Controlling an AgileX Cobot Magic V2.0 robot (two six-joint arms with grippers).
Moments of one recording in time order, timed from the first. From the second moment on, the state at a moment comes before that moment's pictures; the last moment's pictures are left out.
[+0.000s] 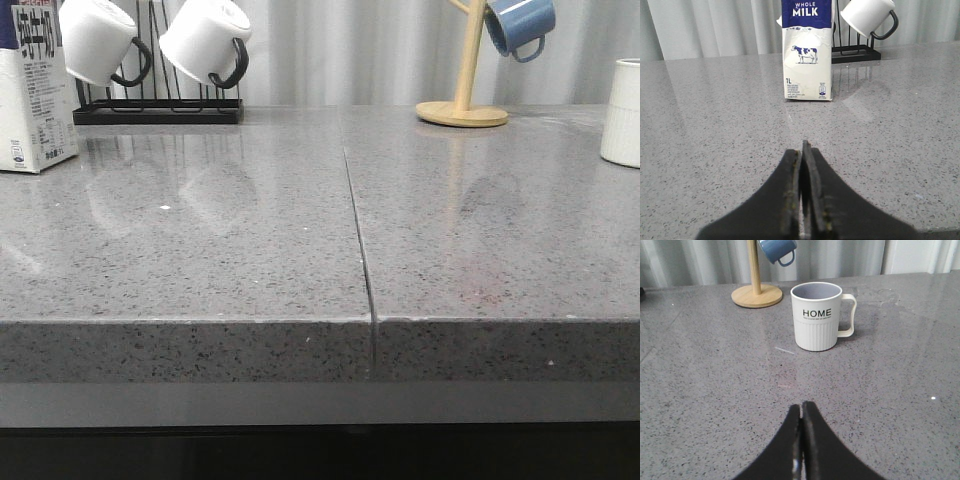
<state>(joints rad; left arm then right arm) -0.04 0.00 -0.01 0.06 0.15 0.04 -0.05 0.28 -0.36 -0.07 0.37 0.14</state>
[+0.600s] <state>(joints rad) -0.04 0.00 -0.01 0.06 0.15 0.04 -0.11 0.85 -0.36 -0.09 -0.21 0.14</state>
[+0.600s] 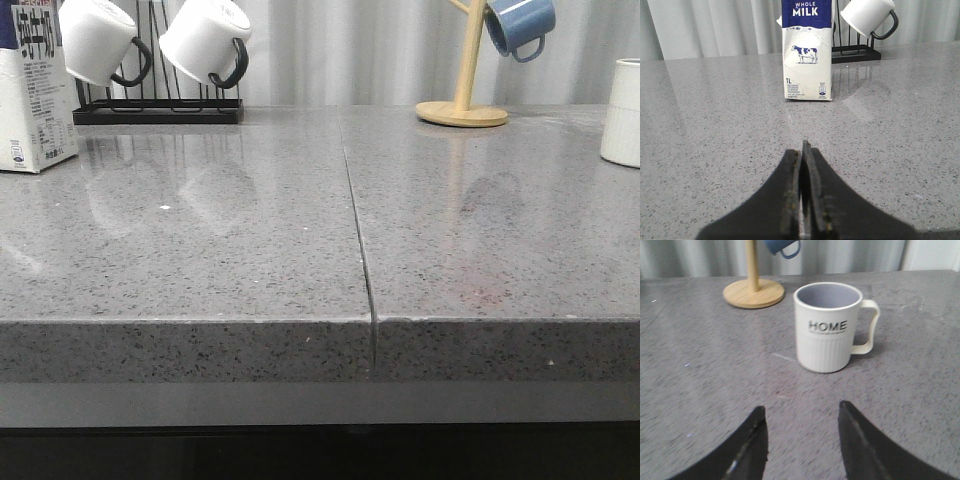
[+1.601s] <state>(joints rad) -0.04 0.00 -0.01 0.06 0.15 0.04 -0.32 1.67 -0.66 -0.09 -0.76 0.14</state>
